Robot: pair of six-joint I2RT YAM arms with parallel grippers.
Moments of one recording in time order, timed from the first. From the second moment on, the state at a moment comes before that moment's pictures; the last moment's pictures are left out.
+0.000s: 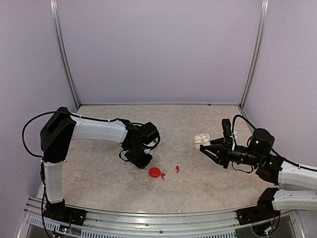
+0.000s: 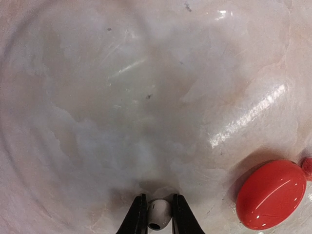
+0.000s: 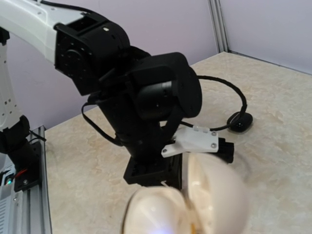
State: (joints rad) left arm -0.89 2.04 1.42 -0.77 -0.08 -0.23; right arm 0.68 0.83 0.35 0.41 -0.49 0.21
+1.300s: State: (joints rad) left arm -1.11 1.41 1.10 0.46 0.05 -0.32; right arm 0.73 1.02 0.36 0.96 -0.47 -0.06
